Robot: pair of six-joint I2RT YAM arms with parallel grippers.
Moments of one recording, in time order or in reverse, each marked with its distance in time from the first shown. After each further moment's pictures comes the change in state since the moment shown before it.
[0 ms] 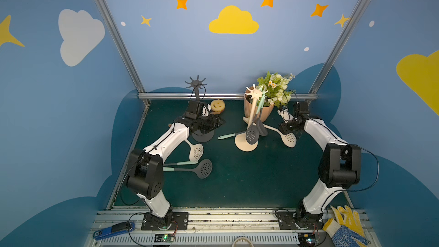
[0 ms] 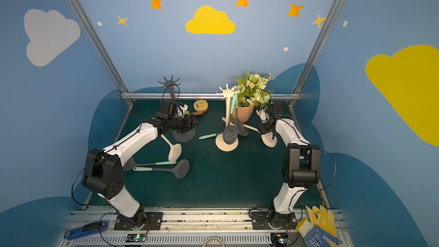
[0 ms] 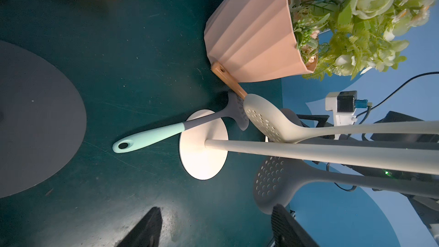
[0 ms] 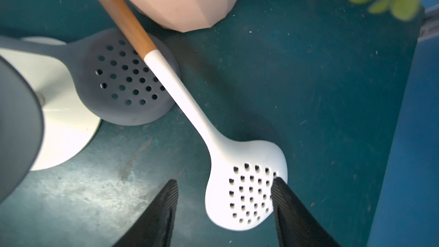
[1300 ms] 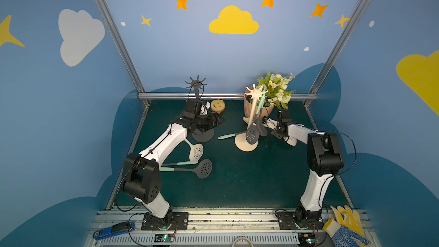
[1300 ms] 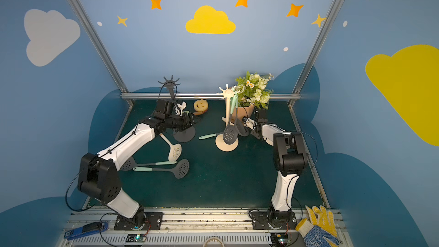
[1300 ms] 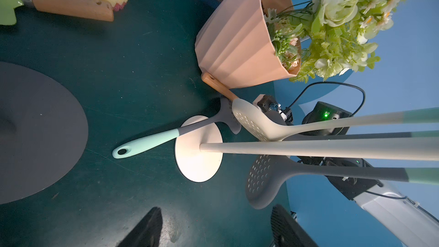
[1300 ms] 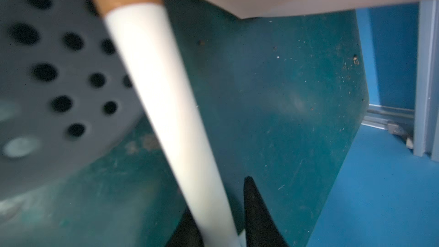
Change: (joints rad) left arm 0.002 -0.053 0.002 -0.006 -0.008 0.019; right arm 0.118 0.181 -0.118 0.381 0.324 -0.422
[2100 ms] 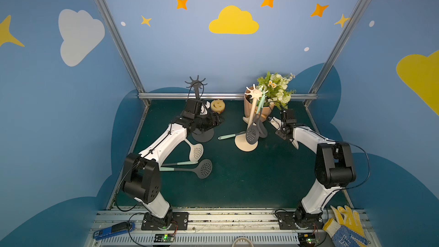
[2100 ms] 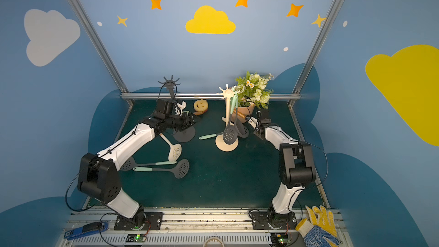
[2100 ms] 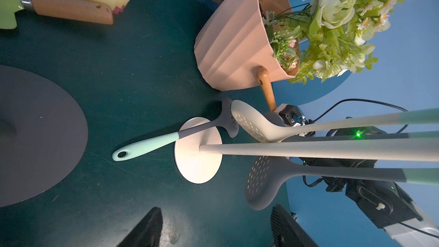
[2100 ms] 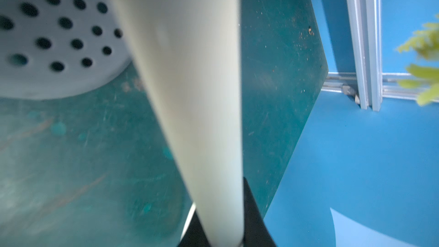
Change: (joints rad) left arm 0.000 0.000 0.000 0.009 -0.001 0.000; right arm 0.003 -0.202 -0.080 -0.076 0.102 0.058
